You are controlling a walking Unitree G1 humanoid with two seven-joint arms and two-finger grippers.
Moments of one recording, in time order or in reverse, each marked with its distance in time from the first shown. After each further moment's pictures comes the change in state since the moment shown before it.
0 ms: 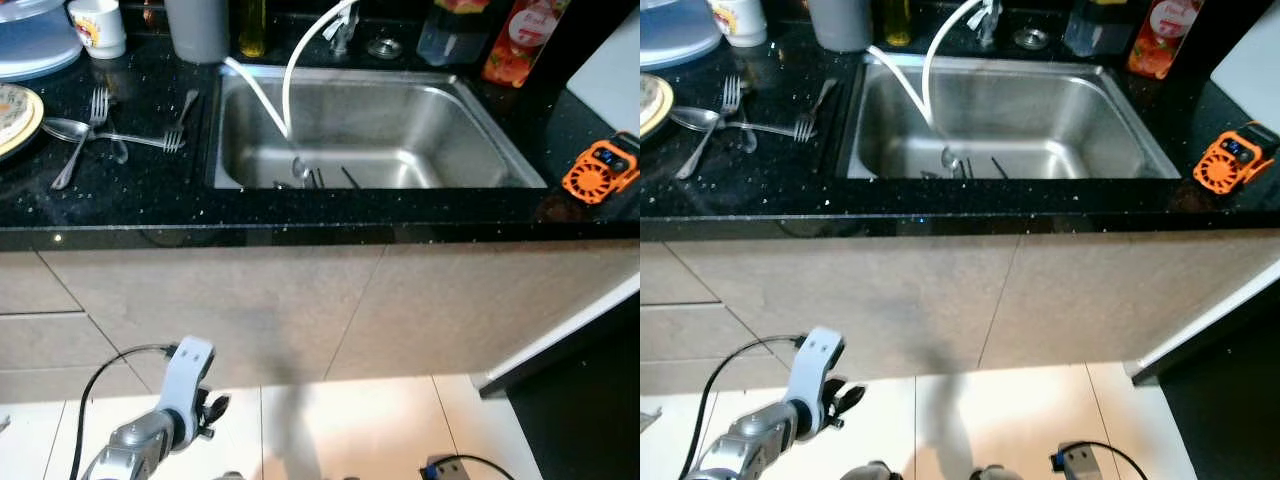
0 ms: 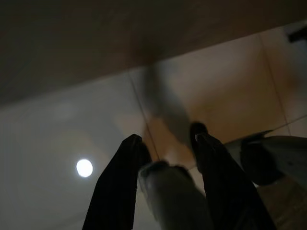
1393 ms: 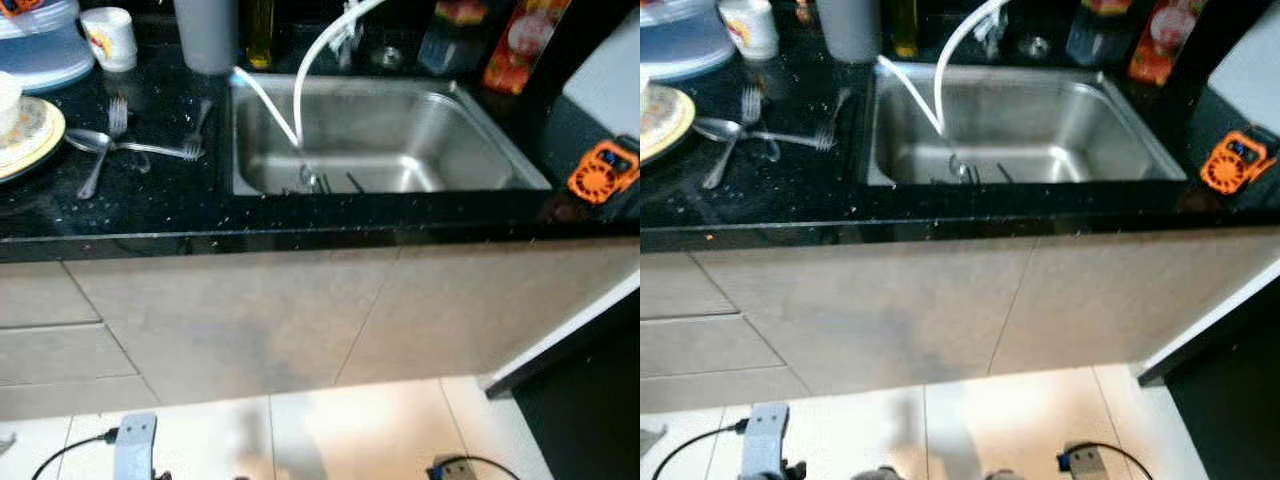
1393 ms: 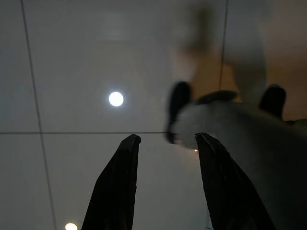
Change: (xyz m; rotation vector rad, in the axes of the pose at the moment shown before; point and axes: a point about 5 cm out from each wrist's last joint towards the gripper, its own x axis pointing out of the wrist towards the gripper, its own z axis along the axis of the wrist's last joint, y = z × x) left arm -0.014 0.025 -0.085 -0.213 0.232 0.364; right arm -0.001 -0.007 -0.002 0.009 -0.009 -0.010
